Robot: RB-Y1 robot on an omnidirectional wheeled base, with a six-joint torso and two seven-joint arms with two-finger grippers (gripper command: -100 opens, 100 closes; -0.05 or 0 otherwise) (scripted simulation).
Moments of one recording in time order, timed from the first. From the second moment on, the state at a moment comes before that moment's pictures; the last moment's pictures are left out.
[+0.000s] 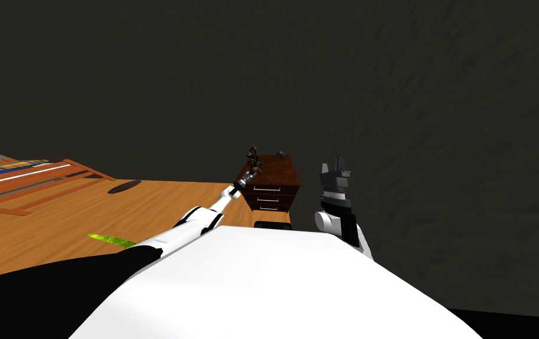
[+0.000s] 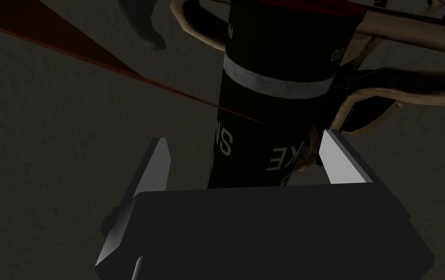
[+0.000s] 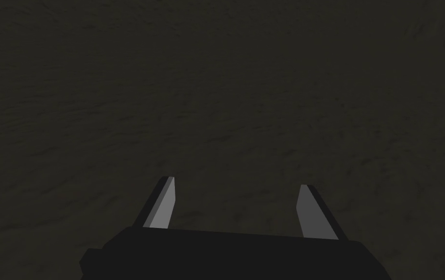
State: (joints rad) left arm -0.46 0.40 -0.17 -0.66 -0.32 -0.77 -0.68; right arm 0.45 -0.02 -0.01 -2.31 -0.02 -0.37 -0.04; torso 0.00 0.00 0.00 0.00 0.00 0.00
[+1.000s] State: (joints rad) left arm -0.55 0.41 -0.18 -0.52 -0.30 -0.81 -0.70; right arm 0.45 -0.02 -0.01 -2.31 -0.02 -0.37 -0.04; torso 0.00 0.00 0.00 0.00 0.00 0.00
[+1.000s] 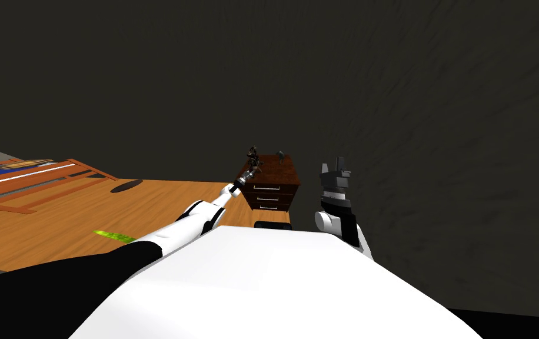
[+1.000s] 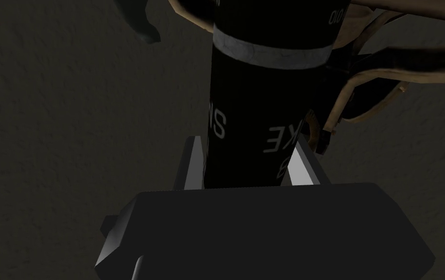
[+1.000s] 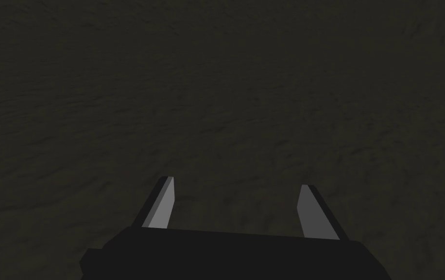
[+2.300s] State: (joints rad) left arm -0.26 0.38 -0.15 -0.91 -0.40 -0.69 -0.65; right arm 0.45 -0.02 -0.01 -2.31 -0.02 -0.37 -0.04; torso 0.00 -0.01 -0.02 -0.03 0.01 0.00
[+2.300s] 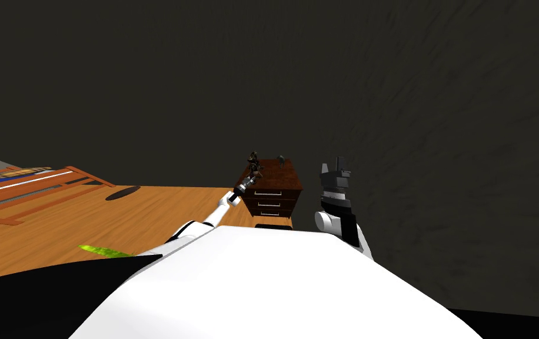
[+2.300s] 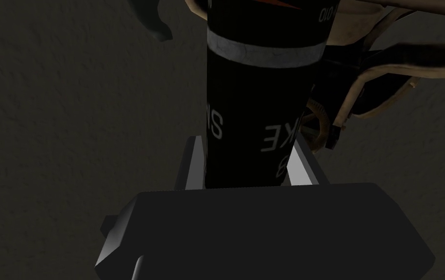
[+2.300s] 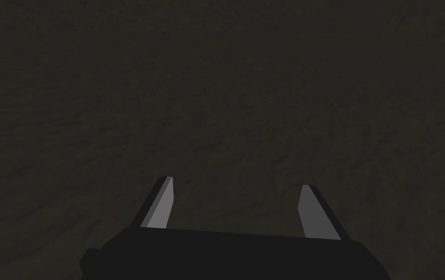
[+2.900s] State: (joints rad) left arm -0.10 0.36 -0.13 -1.10 -0.45 -0.64 -0.64; right arm 0.45 -0.02 -0.01 -2.31 -0.02 -0.37 -0.04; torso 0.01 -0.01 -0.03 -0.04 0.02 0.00
